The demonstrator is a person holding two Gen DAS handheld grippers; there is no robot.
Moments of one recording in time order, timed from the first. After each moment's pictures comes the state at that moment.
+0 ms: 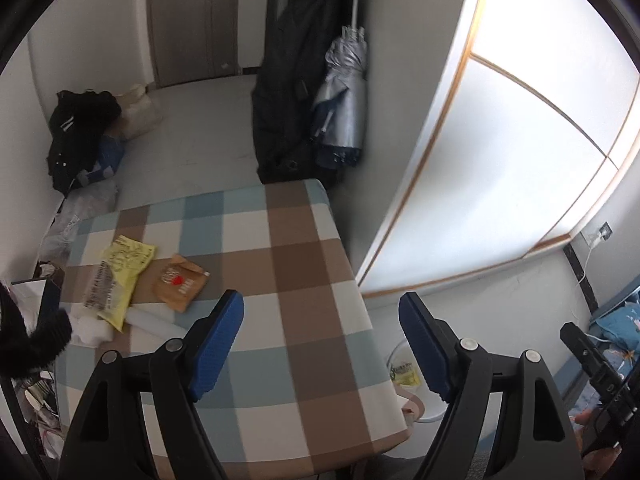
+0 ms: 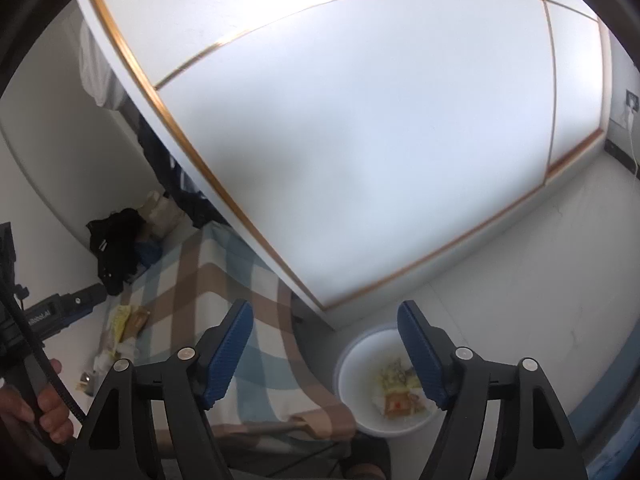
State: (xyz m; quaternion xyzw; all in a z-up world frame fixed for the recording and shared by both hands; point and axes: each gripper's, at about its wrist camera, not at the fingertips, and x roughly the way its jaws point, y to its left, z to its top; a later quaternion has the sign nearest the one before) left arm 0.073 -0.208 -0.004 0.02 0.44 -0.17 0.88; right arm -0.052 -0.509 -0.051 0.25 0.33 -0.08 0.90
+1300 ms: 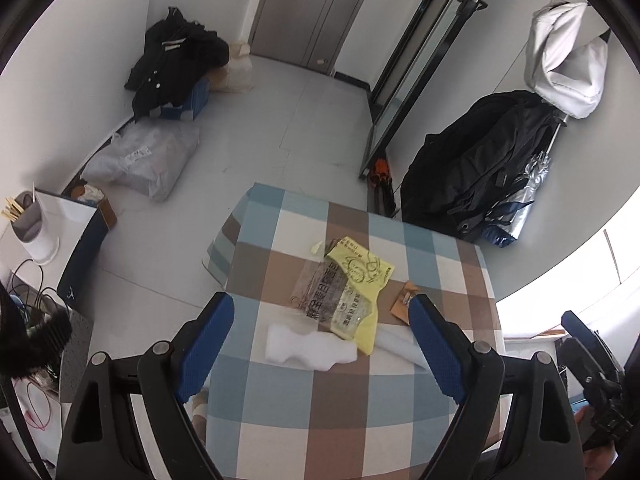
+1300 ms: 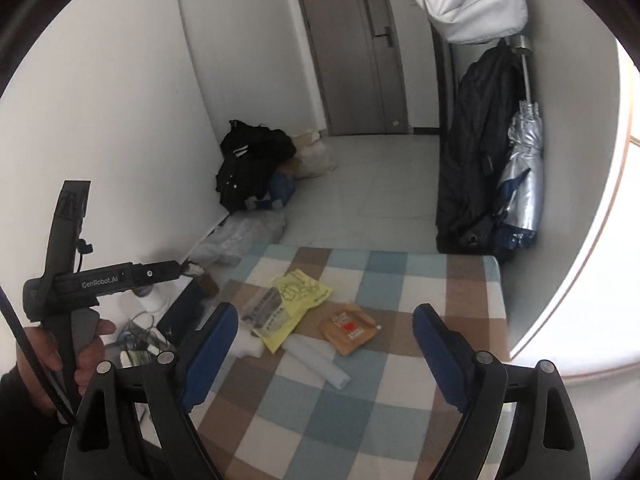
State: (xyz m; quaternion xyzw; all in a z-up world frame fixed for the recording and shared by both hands) left arm 0.121 0.072 -0.032 -0.14 0.45 -0.09 0.88; right arm 0.080 -0.193 0.000 0.04 0.34 0.17 0.92
